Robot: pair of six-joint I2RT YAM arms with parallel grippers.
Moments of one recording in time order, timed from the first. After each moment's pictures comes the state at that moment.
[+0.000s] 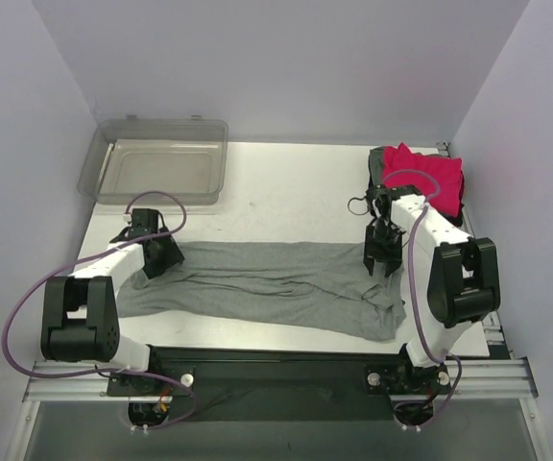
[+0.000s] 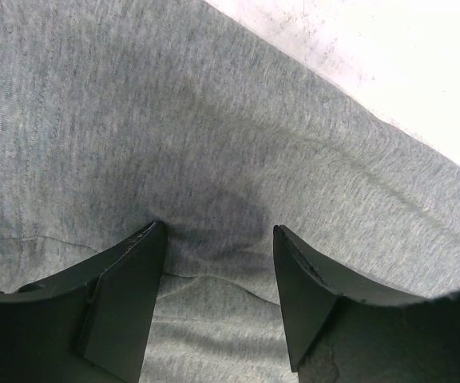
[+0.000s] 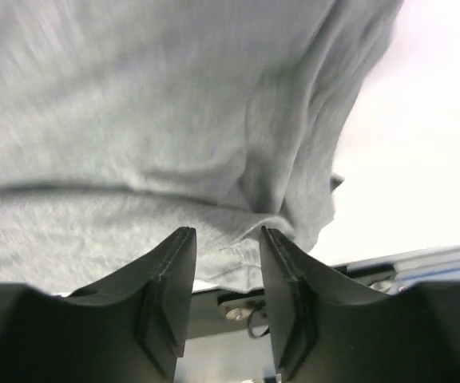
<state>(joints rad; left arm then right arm) -0.02 1.47 0.75 -0.37 -0.07 -0.56 0.22 1.68 1.17 -1.10 0.12 0.38</state>
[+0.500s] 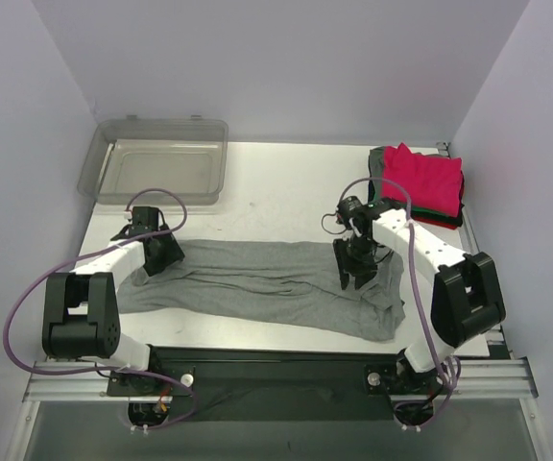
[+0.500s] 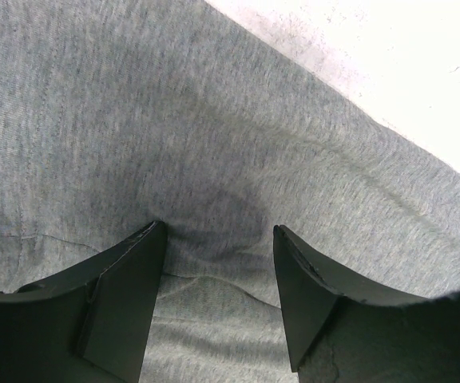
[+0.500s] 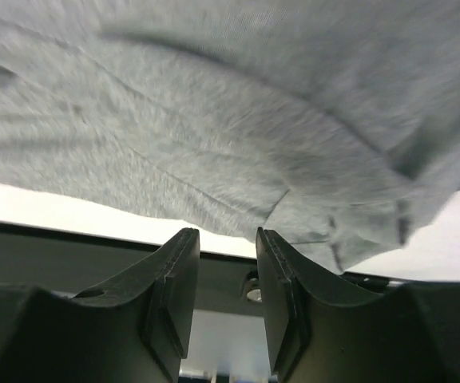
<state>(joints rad) -0.02 1.49 0.77 -0.35 -0.07 -0.56 0.43 1.59 1.15 -1.08 -0.05 0.31</state>
